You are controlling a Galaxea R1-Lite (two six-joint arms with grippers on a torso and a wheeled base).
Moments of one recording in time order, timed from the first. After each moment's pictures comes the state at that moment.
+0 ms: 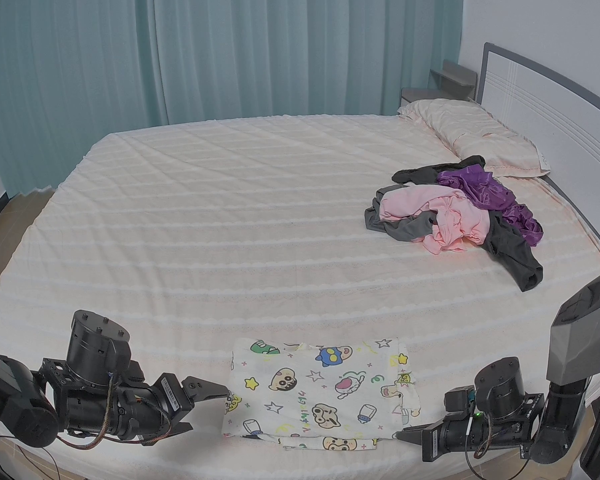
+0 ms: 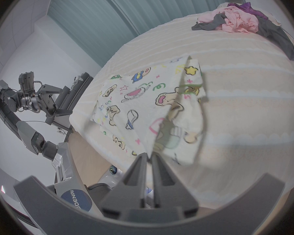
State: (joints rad) left arm -0.50 1.58 -0.31 -0.46 -0.21 -1.12; right arm 0.63 2.13 -0.02 -1.36 0.20 0.41
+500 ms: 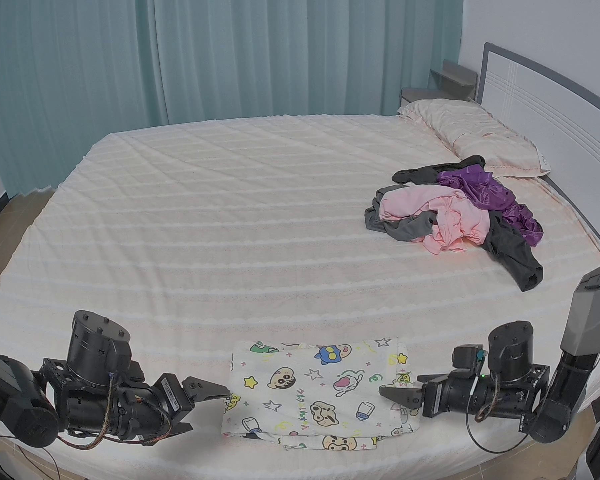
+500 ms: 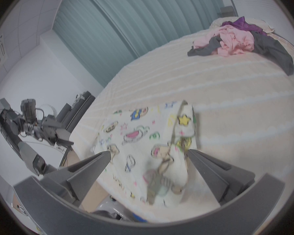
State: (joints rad) left arm -0.50 1.58 -0.31 -0.46 -0.22 -1.12; right arm 0.53 2.07 -0.15 -1.36 0.20 0.42
